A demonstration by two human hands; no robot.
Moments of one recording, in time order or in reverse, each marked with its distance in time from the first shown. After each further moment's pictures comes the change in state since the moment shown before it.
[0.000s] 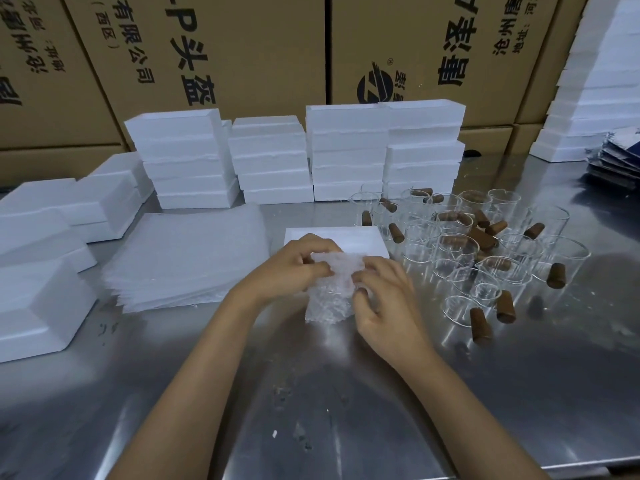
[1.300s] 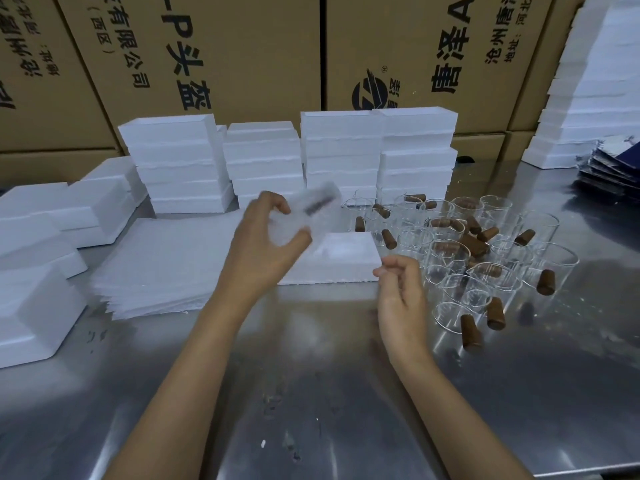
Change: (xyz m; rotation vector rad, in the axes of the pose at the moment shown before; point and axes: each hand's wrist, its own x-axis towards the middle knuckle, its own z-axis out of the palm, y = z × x) left_hand 0.001 0.001 -0.013 0.201 0.618 0.183; right_hand 0.008 0.008 0.000 0.471 0.297 0.509
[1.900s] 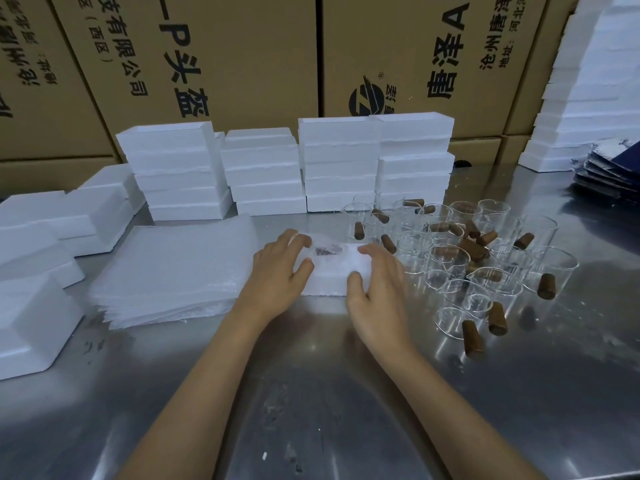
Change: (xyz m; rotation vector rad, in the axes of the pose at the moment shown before) left_hand 0.001 -0.047 0.036 0.402 -0.288 0.089; right_hand 0.012 0.000 0.023 -0.455 -0.092 -0.313
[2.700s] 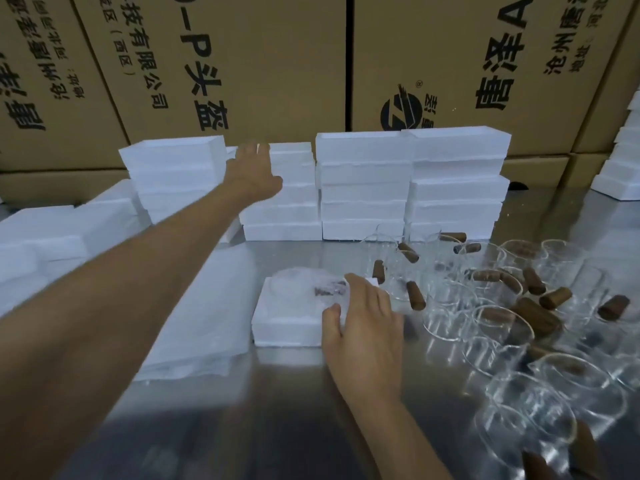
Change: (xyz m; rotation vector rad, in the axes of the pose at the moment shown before) left_hand 0.227 -0.070 -0.066 0.382 0.026 -0.344; right_hand 0.048 0.016 0.050 -0.310 -0.177 -0.046
